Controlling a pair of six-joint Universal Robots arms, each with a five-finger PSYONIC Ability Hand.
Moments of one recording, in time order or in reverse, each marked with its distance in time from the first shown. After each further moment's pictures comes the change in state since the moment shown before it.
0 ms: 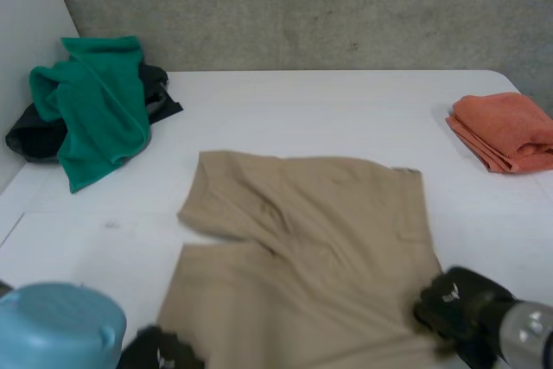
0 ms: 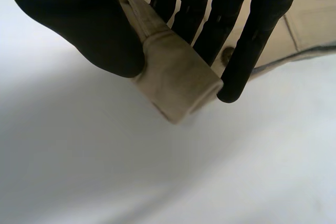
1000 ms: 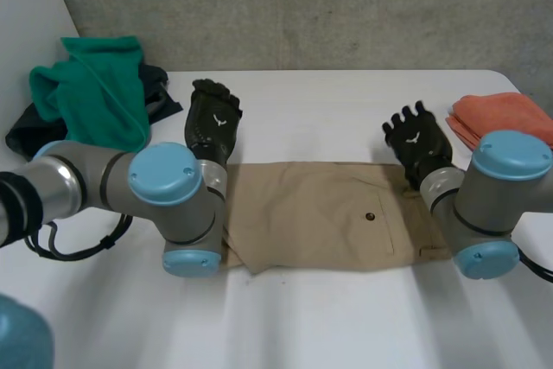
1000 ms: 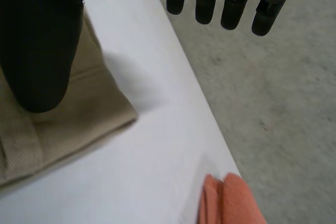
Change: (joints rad) left arm 0.178 -0.683 0.767 0.954 -0.098 0.460; right arm 0.112 0.644 -0.588 -0.906 0.126 0.221; left_hand -0.950 -0.982 -0.974 -0.985 -0.921; right_hand -0.865 -0.964 -0.976 -0.983 -0.970
